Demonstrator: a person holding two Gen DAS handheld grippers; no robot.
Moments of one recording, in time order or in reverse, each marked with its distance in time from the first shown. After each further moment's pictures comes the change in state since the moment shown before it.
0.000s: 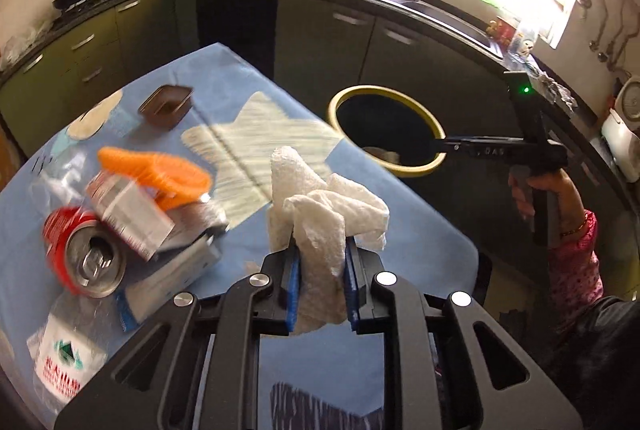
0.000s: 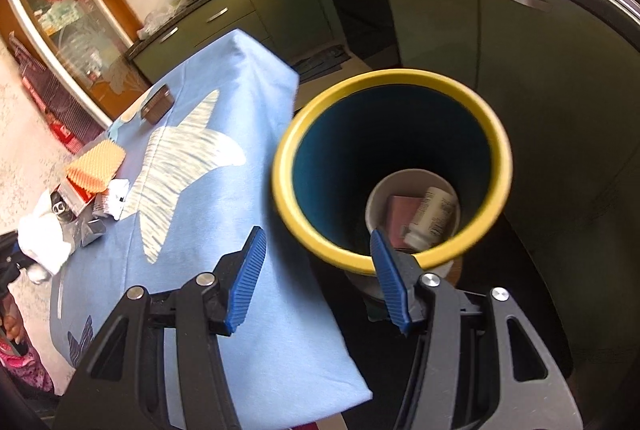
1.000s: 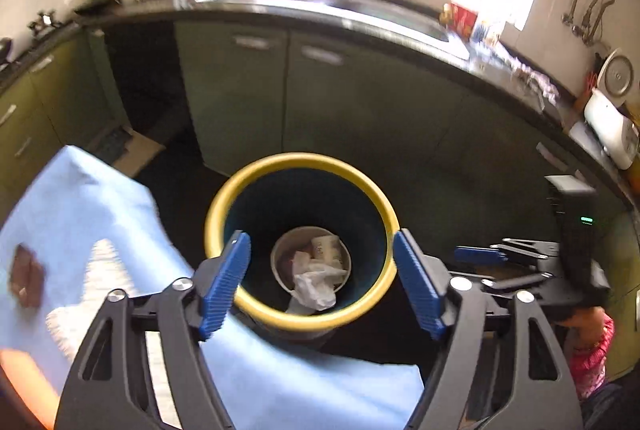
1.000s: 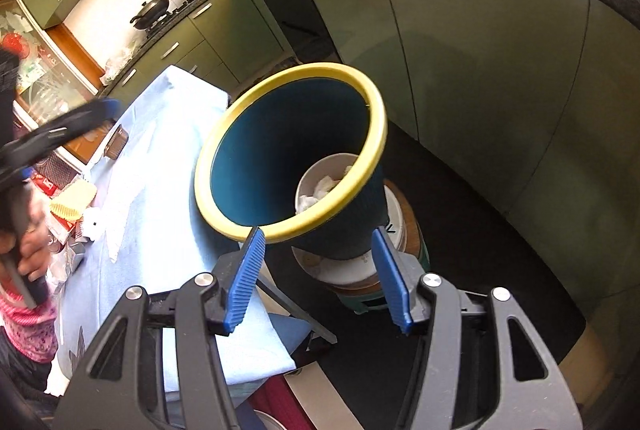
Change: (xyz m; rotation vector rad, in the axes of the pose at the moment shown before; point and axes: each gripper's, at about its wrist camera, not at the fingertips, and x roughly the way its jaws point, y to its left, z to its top) left arm 0.137 -0.108 0.150 0.150 -0.050 -0.114; right arm -0.031 -0.077 -0.033 0.176 -0.042 -0.049
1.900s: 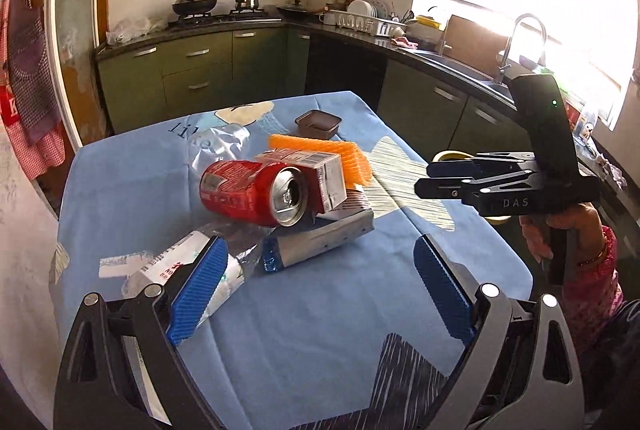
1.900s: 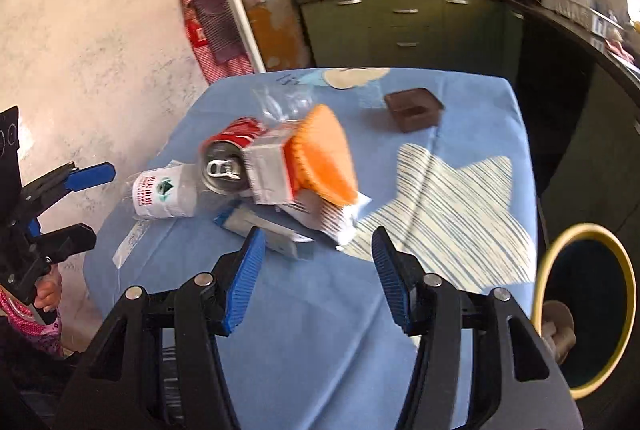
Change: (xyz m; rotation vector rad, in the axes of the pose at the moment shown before) left arm -0.277 0.124 -0.266 -0.379 -0.206 0.416; right arm 0.048 0.345 -0.025 -0.744 0.082 0.371
